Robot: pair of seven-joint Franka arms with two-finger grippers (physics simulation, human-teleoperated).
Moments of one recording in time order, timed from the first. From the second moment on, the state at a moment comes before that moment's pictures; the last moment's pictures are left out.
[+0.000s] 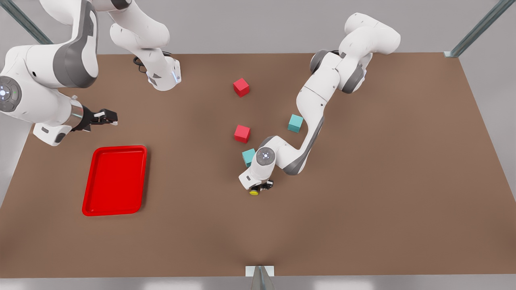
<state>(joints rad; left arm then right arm) -0.69 1.17 -0.01 -0.92 -0.02 2.24 -0.46 -0.02 0.15 0.05 -1.39 0.01 1.26 -0.20</state>
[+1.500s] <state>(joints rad) -0.83 1.11 0.43 -0.93 -0.01 2.05 -0.75 0.01 0.15 0.05 -1.37 0.00 1.25 -0.21</state>
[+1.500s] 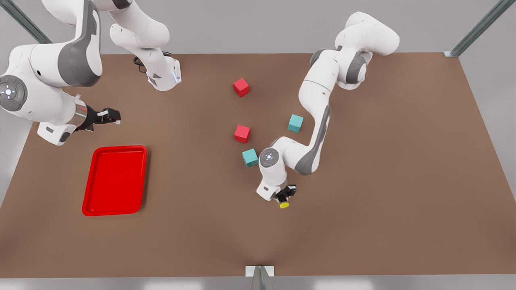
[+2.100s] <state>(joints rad) -0.87 1.19 0.61 -1.18 0.68 1.58 -1.83 0.02 0.21 0.05 -1.31 -0.03 1.29 -0.21</state>
